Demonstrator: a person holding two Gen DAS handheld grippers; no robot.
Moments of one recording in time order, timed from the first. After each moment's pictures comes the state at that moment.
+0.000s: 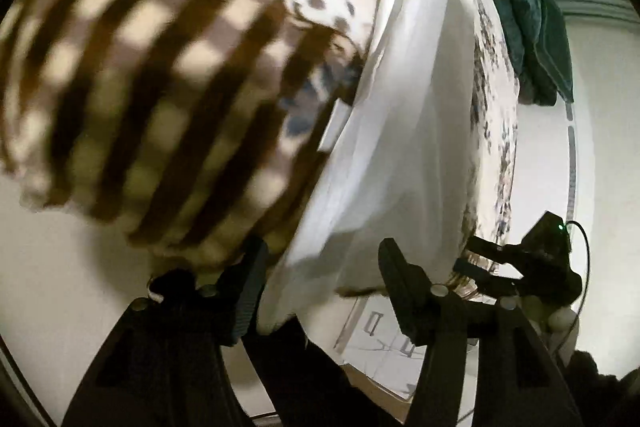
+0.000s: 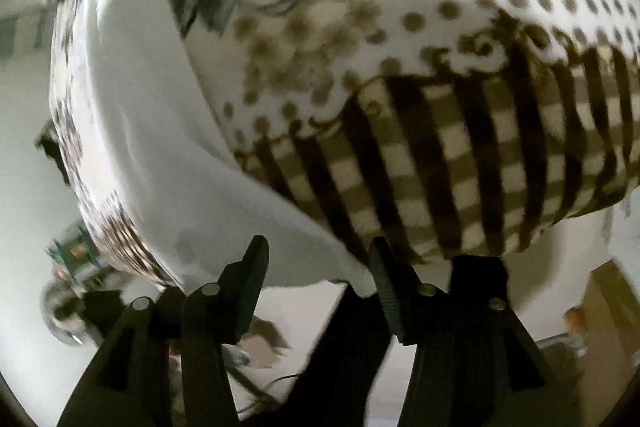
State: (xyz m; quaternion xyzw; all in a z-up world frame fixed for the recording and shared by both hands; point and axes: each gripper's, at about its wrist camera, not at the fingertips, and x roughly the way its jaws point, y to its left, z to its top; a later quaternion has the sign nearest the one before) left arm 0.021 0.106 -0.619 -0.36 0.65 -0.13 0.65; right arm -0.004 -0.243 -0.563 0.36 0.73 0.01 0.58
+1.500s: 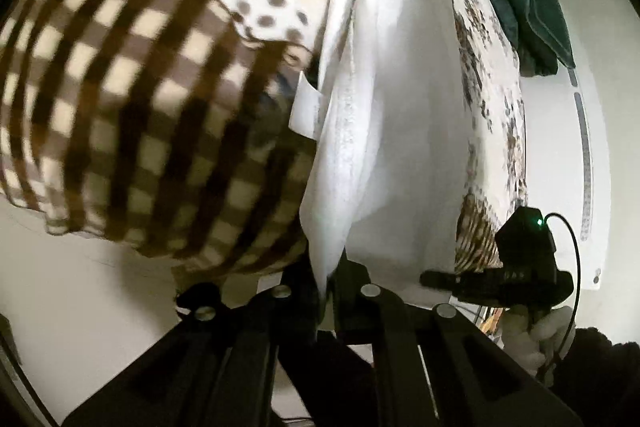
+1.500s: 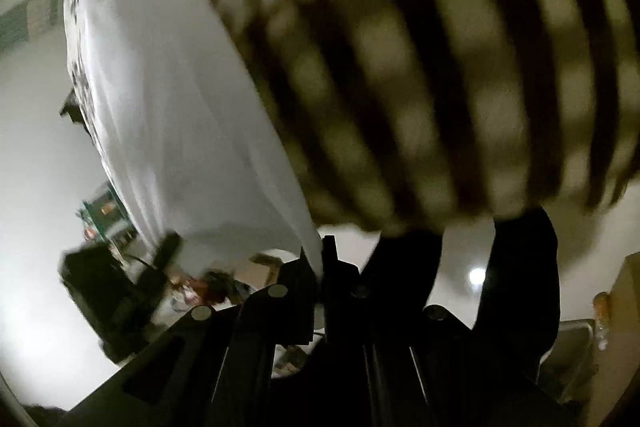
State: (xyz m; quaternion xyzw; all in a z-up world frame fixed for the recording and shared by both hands) left arm 0.016 0.101 -0.593 -0.29 0.66 -0.14 0.68; right arm -0.036 -0.221 -0.620 0.35 0.79 0.10 0.50
